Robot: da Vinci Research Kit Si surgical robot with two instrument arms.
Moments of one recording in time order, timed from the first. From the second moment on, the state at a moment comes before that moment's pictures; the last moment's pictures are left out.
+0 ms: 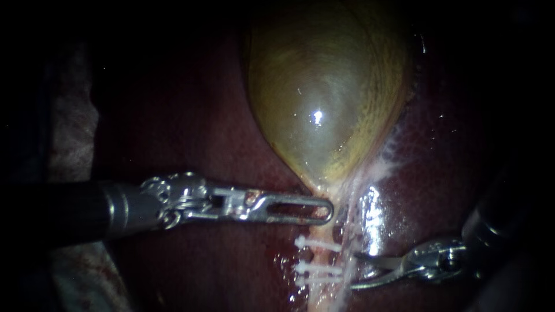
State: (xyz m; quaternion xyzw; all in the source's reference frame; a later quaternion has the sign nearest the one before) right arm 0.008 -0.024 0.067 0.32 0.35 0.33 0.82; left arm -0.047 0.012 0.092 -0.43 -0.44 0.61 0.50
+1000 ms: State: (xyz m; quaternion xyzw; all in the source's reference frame) right arm 0.013 -0.025 0.070 0.38 0.29 0.37 0.80; left arm -0.044 0.012 0.088 -0.42 -0.45 0.61 0.49
